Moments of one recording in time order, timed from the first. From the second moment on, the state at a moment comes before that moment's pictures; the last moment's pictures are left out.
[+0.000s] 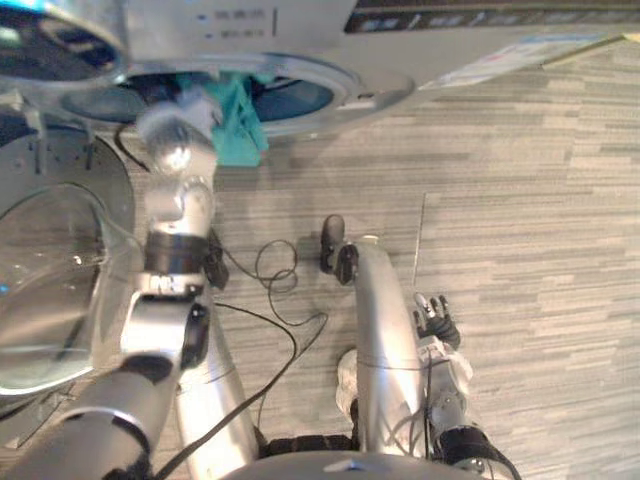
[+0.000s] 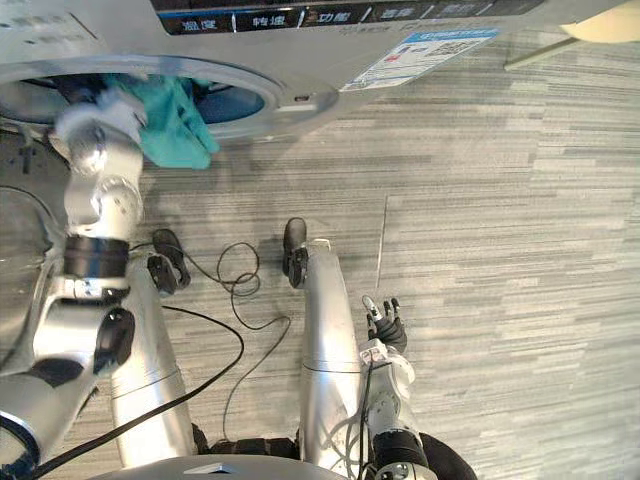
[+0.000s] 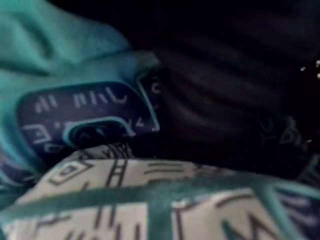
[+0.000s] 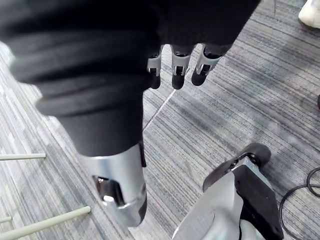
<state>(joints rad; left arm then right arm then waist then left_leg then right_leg) -1.07 0.25 0.12 0.35 -0.54 -0.11 0.46 -0.02 -0.05 -0.17 0.49 0.83 -0.17 -0.07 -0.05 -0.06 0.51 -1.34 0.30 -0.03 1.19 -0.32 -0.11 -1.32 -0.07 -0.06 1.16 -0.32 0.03</state>
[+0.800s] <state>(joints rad) -1.49 0.46 -0.27 0.59 0.12 0.00 0.47 0.00 -0.05 -0.19 0.57 0.91 -0.18 -0.02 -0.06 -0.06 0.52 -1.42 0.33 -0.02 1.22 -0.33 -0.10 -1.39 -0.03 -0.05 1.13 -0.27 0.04</state>
